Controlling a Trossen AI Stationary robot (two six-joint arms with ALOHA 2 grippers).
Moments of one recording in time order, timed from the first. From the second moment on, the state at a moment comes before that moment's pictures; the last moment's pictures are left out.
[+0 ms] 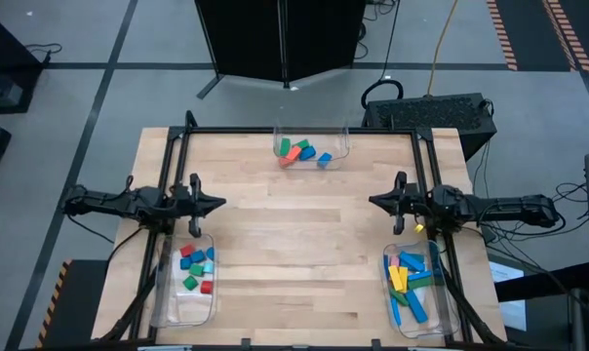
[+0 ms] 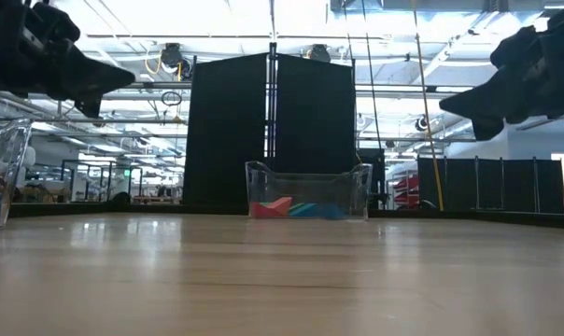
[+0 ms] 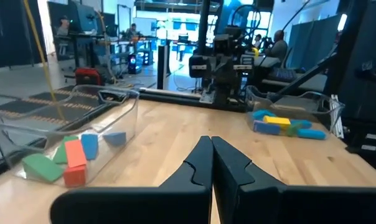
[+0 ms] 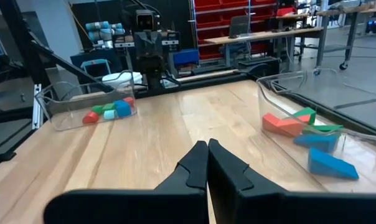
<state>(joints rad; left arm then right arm) -0.15 0.01 0.03 0.00 -0.27 -0.08 -0.01 0.16 0.01 0.10 0.15 0.17</state>
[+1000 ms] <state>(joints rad) -0.15 0.05 0.01 0.04 -0.21 0.04 0.00 0.14 0.01 0.08 0.15 0.06</state>
